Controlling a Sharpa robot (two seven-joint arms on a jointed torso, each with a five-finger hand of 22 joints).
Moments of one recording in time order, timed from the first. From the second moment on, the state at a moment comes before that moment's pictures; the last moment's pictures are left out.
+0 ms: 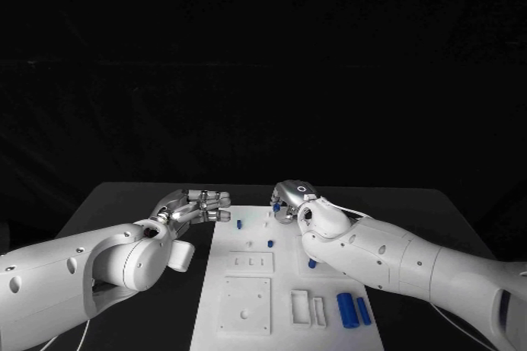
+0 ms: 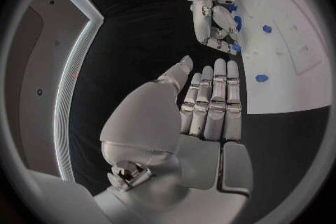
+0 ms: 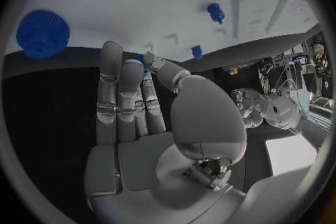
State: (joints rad) left arm 1.40 -0.79 -0.19 1.51 0.04 -0.35 0.29; left_hand 1.38 -0.01 0.20 -0.11 0.09 1.01 0.15 0.06 0.06 1.16 0.11 0.06 0.06 1.22 0.08 0.12 0.07 0.07 0.94 0.07 0.40 0.19; right arm 1.20 -0.41 0.04 1.02 -1.78 -0.45 -0.34; right_hand 1.25 -0.10 0.66 -0.24 0.10 1.24 0.09 0.06 0.07 1.28 0.06 0.05 0.06 1.43 -0.04 0.95 0.45 0.14 1.47 -0.06 0.52 0.72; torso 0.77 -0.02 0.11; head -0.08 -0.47
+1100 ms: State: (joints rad) left arm 1.42 -0.79 -0.19 1.51 0.04 -0.35 0.29; left_hand 1.38 -0.01 0.20 -0.12 0.09 1.01 0.15 0.06 0.06 1.16 0.12 0.06 0.06 1.22 0.08 0.12 0.07 0.07 0.94 0.07 0.40 0.18; right arm 1.20 -0.40 0.04 1.03 -1.78 -0.47 -0.35; right_hand 1.25 -0.10 0.67 -0.25 0.11 1.24 0.09 0.06 0.07 1.28 0.06 0.05 0.06 1.43 -0.04 0.95 0.45 0.13 1.47 -0.06 0.51 0.74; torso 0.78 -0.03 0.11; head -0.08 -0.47
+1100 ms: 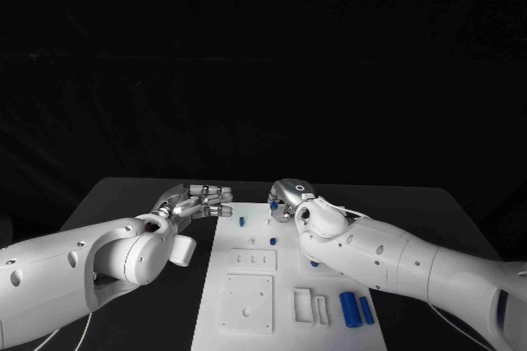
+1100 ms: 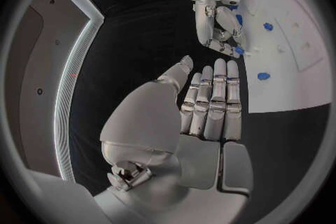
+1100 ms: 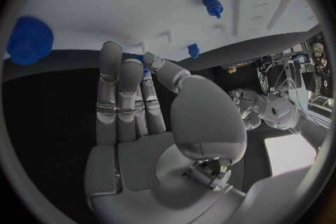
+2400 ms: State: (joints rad) left arm 1.43 -0.79 -0.19 1.51 0.03 -0.35 0.29; left_hand 1.38 -0.01 0.20 -0.12 0.09 1.01 0.15 0.06 0.06 1.16 0.12 0.06 0.06 1.22 0.08 0.12 0.07 0.07 0.93 0.07 0.41 0.18; right arm 1.20 -0.37 0.04 0.98 -1.76 -0.45 -0.31; right_hand 1.25 -0.10 0.64 -0.25 0.13 1.23 0.09 0.06 0.07 1.28 0.06 0.05 0.06 1.43 -0.04 0.95 0.44 0.12 1.46 -0.06 0.47 0.76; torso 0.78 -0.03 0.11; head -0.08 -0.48
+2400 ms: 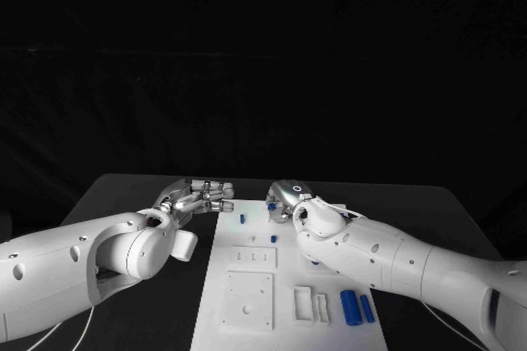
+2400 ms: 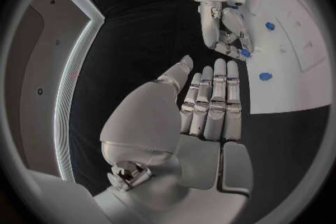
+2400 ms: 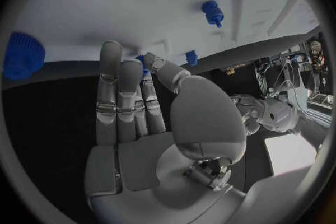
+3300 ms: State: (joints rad) left arm 1.43 -0.79 -0.19 1.51 0.03 -0.35 0.29; left_hand 1.38 -0.01 0.20 -0.12 0.09 1.01 0.15 0.06 0.06 1.15 0.12 0.06 0.06 1.22 0.08 0.12 0.07 0.07 0.93 0.07 0.42 0.18; right arm 1.19 -0.38 0.04 0.98 -1.71 -0.46 -0.29; right_hand 1.36 -0.20 0.29 -0.06 0.20 1.00 0.09 0.06 0.06 0.90 0.13 0.06 0.05 1.44 0.00 0.88 0.42 0.16 1.47 -0.01 0.36 0.67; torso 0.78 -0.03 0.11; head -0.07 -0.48
